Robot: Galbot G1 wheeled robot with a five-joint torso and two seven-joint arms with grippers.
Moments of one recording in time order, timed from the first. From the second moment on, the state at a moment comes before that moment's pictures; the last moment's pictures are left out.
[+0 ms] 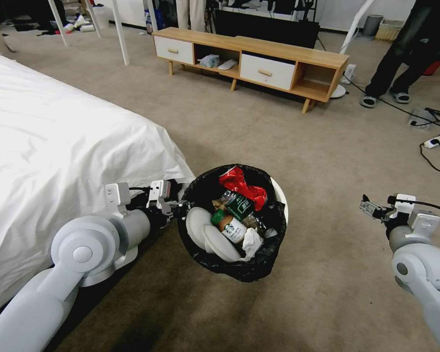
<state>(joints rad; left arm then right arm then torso) 0.94 -0.87 -0.28 -2.25 -1.57 0.74 -0.59 -1.27 0.82 0.63 1.86 0.80 -0.33 0.48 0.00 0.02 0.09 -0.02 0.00</state>
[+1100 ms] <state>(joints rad) 0.93 -0.88 -0.28 -2.24 -1.57 0.74 -0.59 -1.22 0.84 0.62 1.82 0.77 -0.27 0.50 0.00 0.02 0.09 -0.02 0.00</state>
